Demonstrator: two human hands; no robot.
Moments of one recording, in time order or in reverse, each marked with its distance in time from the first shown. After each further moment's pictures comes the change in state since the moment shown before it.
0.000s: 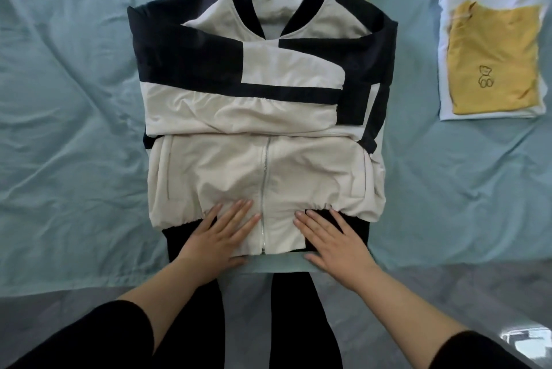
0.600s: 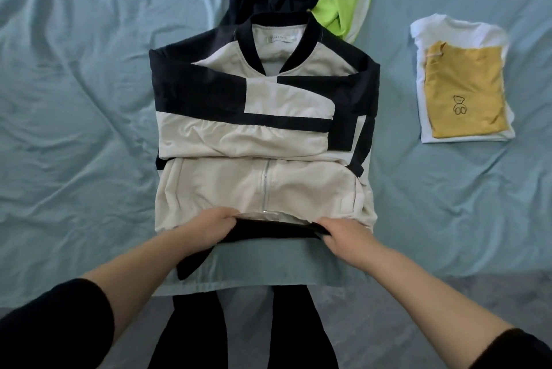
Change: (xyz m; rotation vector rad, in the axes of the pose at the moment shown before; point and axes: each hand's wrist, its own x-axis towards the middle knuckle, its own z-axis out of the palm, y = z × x) left_hand 0.026 -0.031 -0.101 -0.984 -0.275 -0.450; right_hand 0.018 0.039 -0.084 0.603 -0.261 0.303
